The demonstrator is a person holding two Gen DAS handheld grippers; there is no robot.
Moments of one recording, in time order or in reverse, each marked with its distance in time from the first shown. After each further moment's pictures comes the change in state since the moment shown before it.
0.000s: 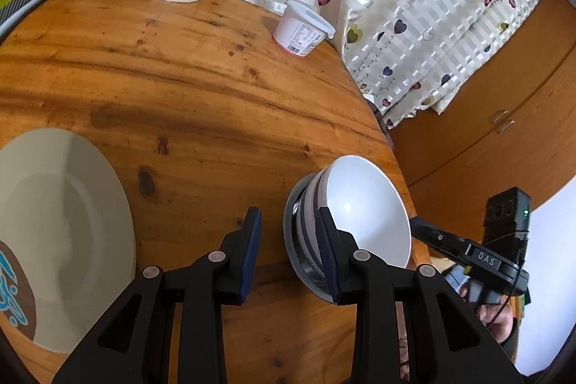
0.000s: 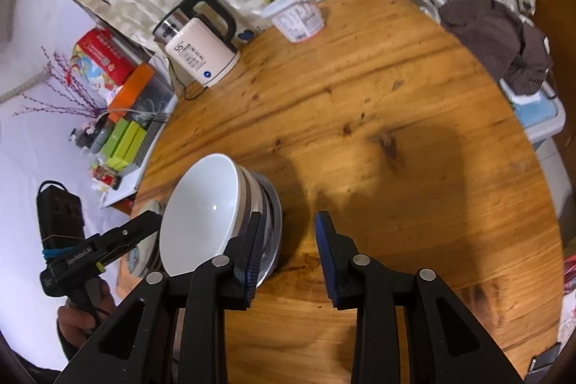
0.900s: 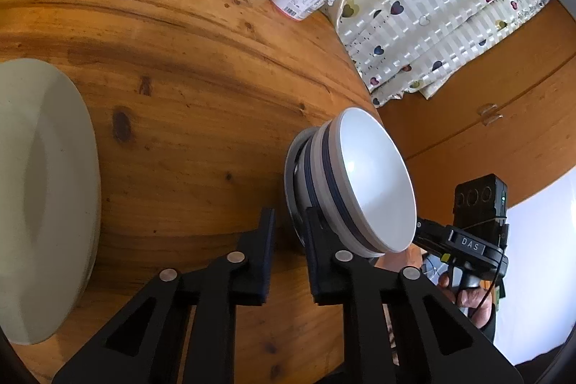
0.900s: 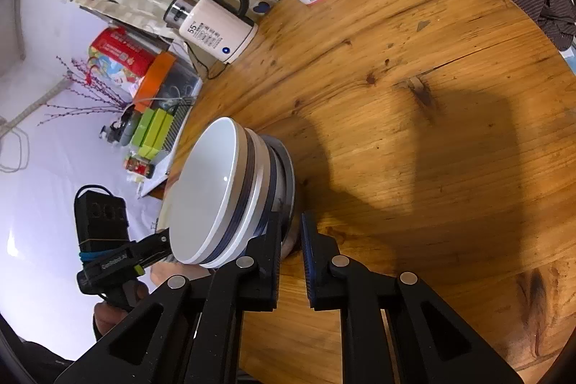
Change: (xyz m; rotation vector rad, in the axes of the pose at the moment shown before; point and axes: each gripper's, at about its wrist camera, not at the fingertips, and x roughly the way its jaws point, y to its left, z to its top) left arm 0.025 0.015 -0.020 -0.059 0.111 -0.103; right arm 0.025 -0.016 -0.012 0.071 0.099 0.163
